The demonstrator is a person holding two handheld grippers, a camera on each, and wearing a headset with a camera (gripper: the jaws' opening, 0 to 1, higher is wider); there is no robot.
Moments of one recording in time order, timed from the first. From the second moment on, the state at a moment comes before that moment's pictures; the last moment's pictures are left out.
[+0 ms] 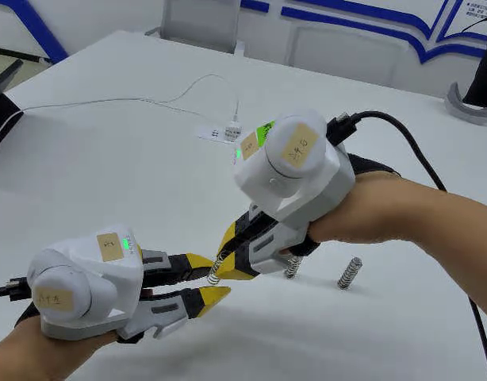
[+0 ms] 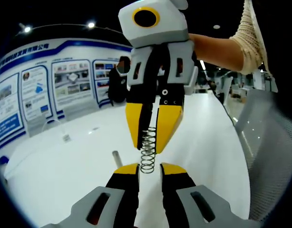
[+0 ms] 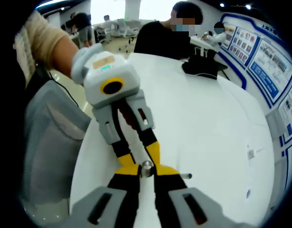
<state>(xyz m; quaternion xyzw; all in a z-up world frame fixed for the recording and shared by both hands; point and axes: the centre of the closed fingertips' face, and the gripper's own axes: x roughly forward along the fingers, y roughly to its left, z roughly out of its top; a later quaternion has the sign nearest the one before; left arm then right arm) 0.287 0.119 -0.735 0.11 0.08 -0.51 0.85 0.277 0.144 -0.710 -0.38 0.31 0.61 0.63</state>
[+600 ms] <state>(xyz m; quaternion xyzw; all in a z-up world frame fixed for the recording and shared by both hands) 0.299 0.139 -0.734 0.10 0.09 -0.47 0.87 0.313 0.122 -0.693 -0.38 0.31 0.57 0.66</state>
